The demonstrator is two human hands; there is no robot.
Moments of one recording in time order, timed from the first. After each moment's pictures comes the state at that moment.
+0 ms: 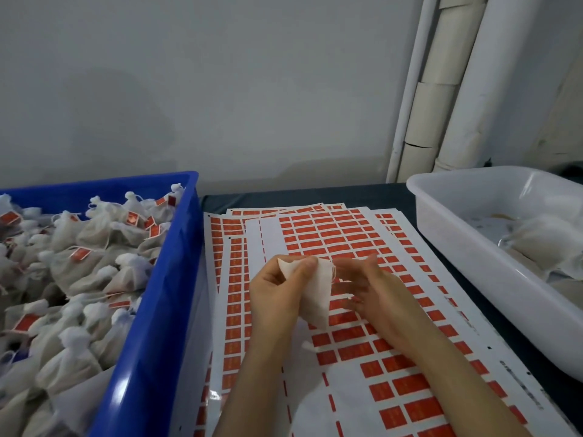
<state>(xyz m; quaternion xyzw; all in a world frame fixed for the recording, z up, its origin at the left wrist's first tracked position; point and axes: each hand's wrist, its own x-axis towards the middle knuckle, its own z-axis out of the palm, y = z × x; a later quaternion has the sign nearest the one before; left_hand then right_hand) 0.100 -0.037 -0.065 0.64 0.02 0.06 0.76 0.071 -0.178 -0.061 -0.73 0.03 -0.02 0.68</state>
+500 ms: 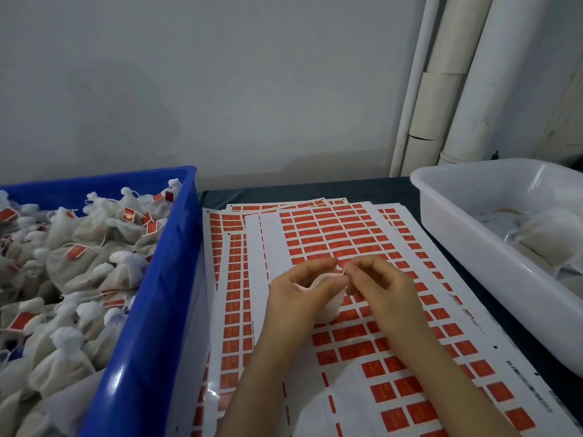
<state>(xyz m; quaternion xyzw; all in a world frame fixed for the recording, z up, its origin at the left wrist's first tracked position) 0.095 -0.045 -0.069 0.73 -0.09 0.00 0.68 0.071 -0.176 -0.070 -0.78 0.02 -0.22 0.59</state>
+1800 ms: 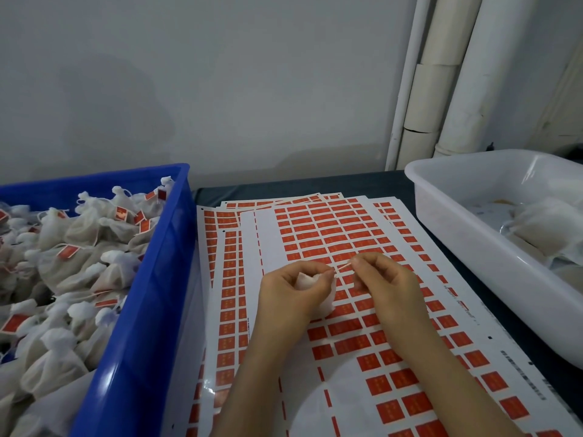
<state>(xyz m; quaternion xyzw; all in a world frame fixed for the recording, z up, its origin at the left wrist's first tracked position) 0.092 -0.047 -0.068 0.76 -0.05 0.03 0.65 0.065 -0.177 -0.070 -0.76 0.10 -0.20 0.61</state>
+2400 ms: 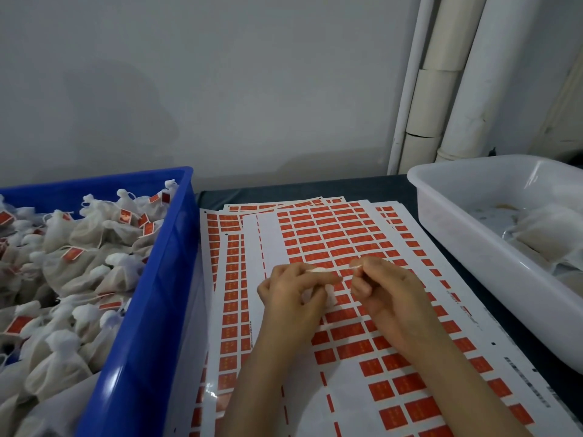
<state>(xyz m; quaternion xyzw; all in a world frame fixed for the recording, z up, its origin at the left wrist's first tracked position) 0.094 -0.041 -0.074 0.87 -0.16 0.07 0.46 0.065 -0.186 -0.062 -0.55 -0.01 -0.05 0.83</state>
